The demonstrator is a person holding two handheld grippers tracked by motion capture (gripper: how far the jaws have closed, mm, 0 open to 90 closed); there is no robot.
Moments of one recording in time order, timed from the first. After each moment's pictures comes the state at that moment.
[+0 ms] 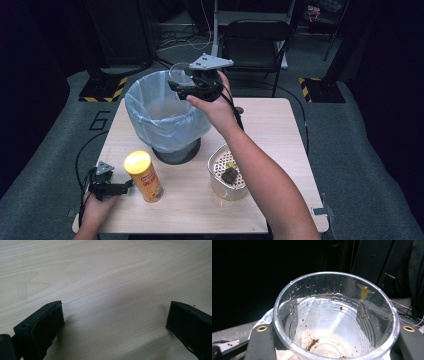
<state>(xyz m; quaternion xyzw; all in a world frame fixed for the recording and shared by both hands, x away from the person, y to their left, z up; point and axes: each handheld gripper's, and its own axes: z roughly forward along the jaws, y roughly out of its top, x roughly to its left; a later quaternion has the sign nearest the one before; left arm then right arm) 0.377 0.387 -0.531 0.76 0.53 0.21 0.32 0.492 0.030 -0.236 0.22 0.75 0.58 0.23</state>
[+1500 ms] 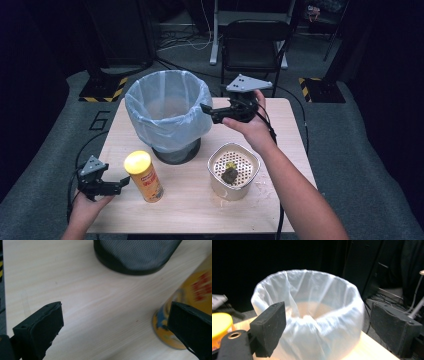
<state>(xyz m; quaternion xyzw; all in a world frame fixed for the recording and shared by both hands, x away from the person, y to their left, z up) 0.350 0.384 -0.457 0.76 0.46 0.21 0.41 0.452 -0.058 -0.261 0.23 0.76 0.56 0.24</state>
